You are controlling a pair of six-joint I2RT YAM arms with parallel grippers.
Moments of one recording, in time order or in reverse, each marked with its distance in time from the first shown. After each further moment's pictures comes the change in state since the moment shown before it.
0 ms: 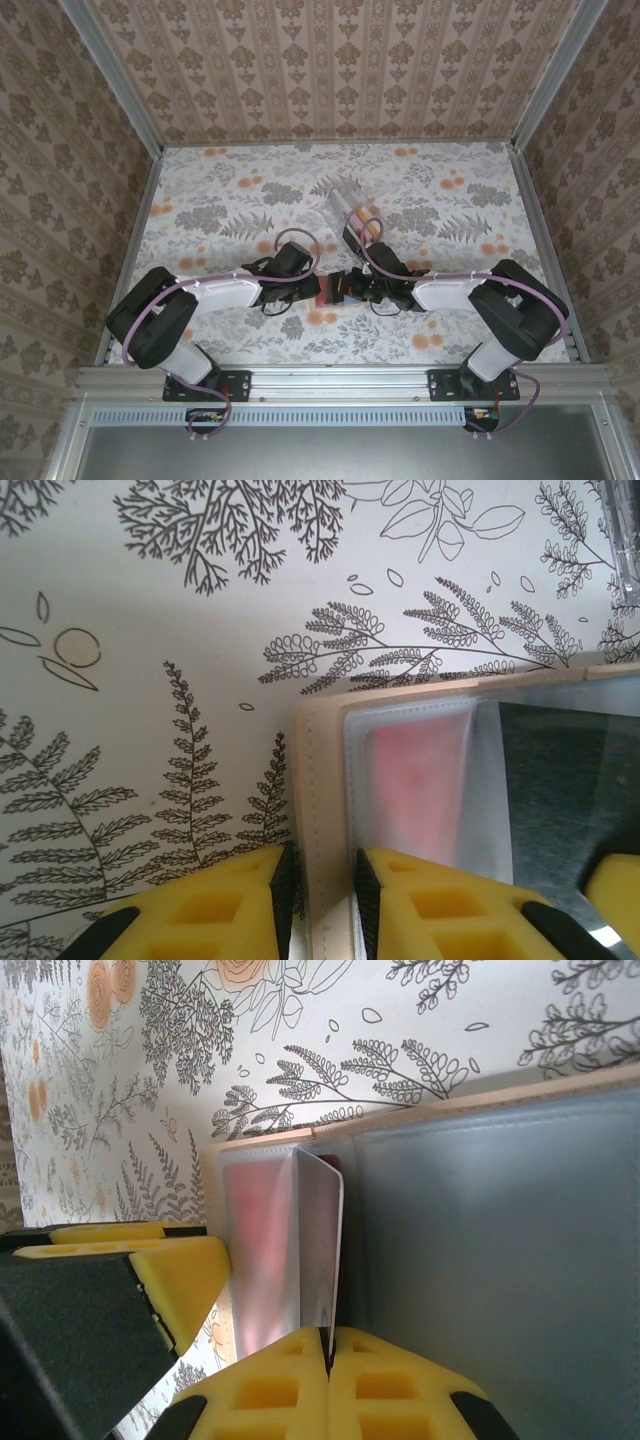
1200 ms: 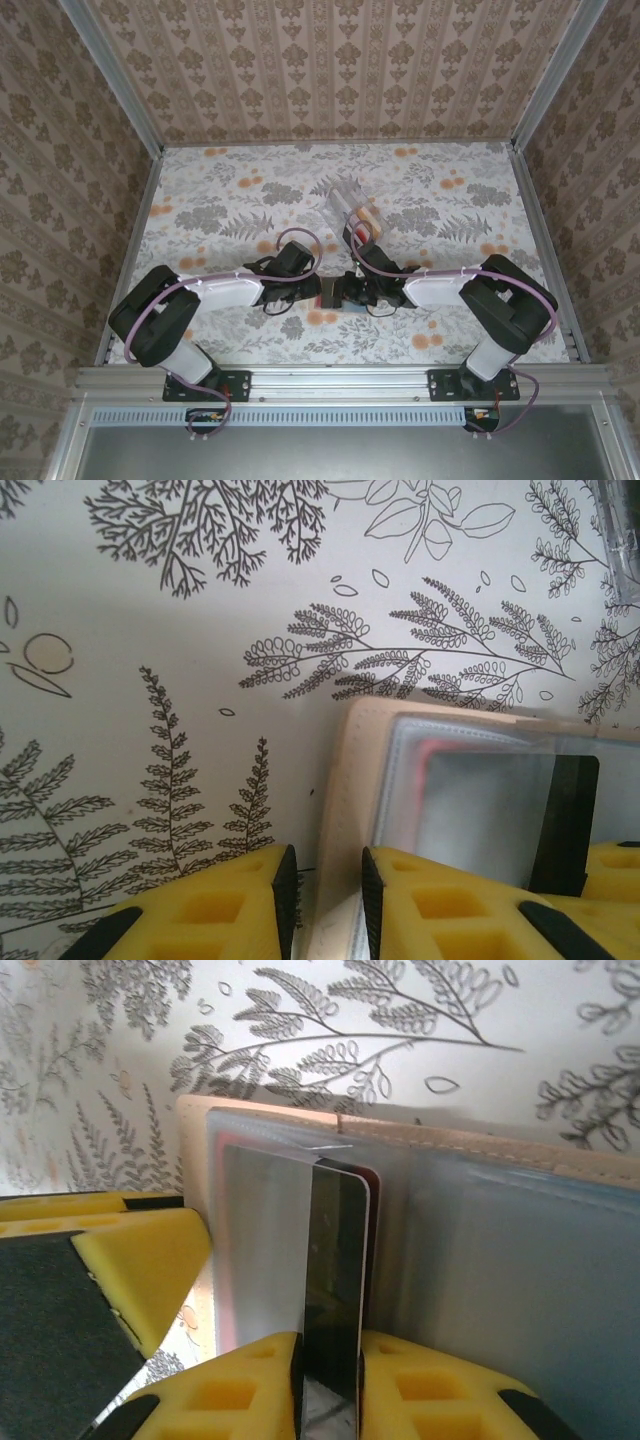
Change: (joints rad) left arm -0.008 0.014 0.013 0.000 -0.001 0.000; right arm 0.033 0.065 0.081 -0.120 -0.007 -0.014
